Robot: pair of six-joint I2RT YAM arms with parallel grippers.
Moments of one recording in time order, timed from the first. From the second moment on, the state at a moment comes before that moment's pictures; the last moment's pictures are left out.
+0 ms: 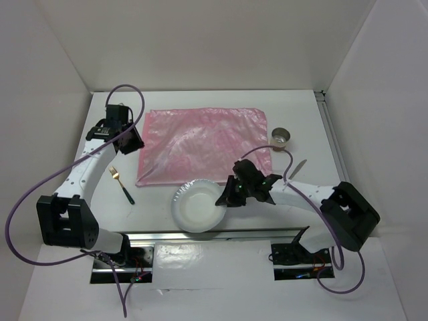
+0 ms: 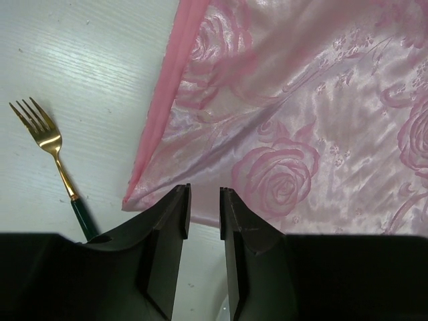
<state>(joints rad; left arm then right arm) -0.05 1.41 1.22 -0.70 -0.09 -0.52 0.75 1.43 0.64 -0.18 -0.22 0.96</state>
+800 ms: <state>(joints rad) -0.04 1.36 1.47 -0.83 -0.03 -0.43 0.73 1.29 1.04 -0.51 -0.22 0.70</state>
